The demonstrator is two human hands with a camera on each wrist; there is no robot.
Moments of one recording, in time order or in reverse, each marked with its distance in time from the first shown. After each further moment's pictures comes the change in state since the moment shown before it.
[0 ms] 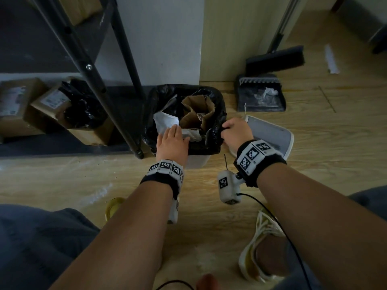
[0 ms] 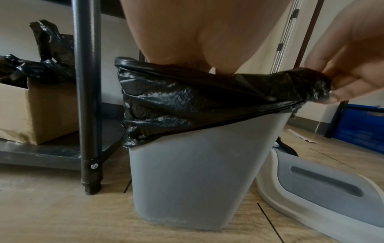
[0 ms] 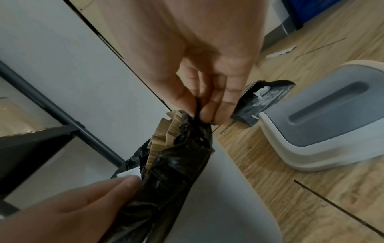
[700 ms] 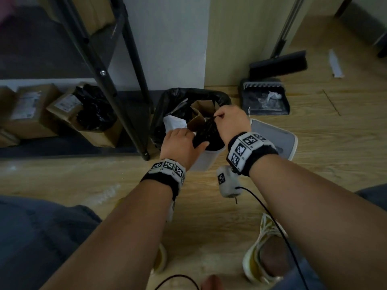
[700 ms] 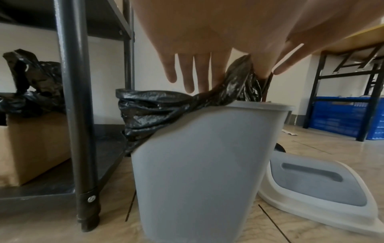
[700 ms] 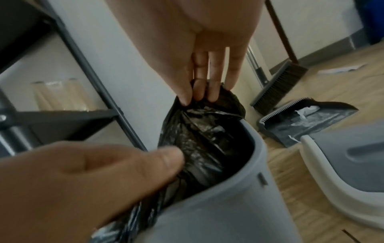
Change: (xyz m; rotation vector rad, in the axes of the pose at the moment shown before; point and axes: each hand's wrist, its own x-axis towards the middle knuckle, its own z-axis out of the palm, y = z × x) left_hand -0.012 0.003 -0.019 0.118 0.165 0.250; right_hand -0.008 -0.037 -0.001 -0.366 0.157 -0.436
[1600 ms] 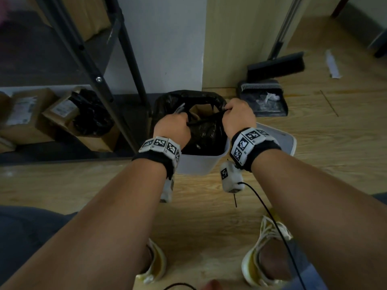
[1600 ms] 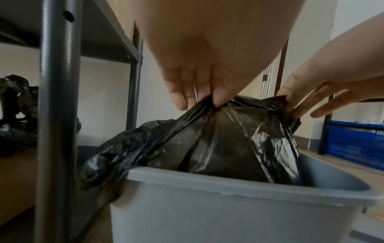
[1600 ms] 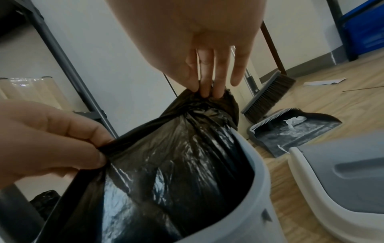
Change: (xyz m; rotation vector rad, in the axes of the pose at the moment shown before) left_hand 0.045 -0.009 -0.043 -0.110 0.029 -0.053; right_hand 0.021 0.007 -0.007 0.021 0.101 0.134
